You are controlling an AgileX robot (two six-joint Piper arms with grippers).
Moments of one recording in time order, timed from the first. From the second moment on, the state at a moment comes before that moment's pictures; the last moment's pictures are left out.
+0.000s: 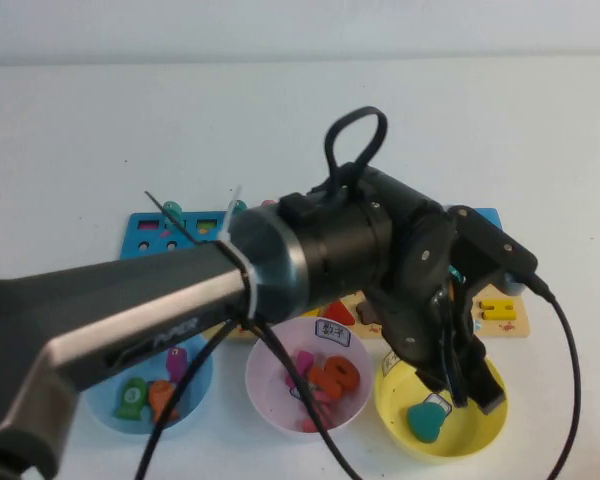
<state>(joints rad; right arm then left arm) 0.06 -0.01 0.03 0.01 0.37 0.06 -0.97 1.92 -1.53 -0.10 0.86 0.10</state>
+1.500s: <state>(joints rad) 0.06 -0.01 0.03 0.01 0.37 0.06 -0.84 1.12 -0.68 0.11 0.20 0.04</state>
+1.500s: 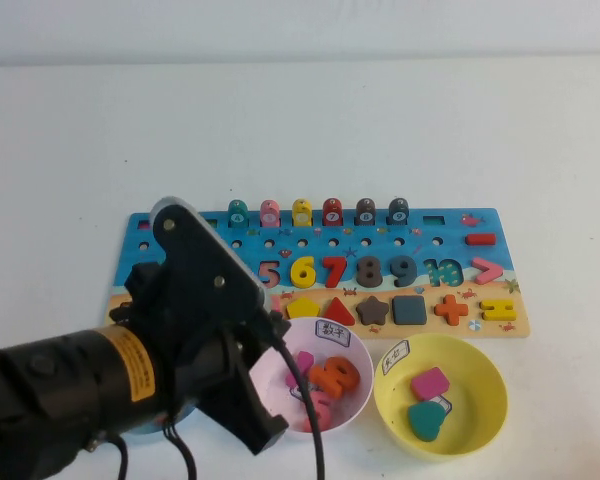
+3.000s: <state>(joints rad) 0.06 -0.01 0.03 0.01 0.37 0.06 -0.15 -0.01 0.03 -0.02 0.25 0.04</state>
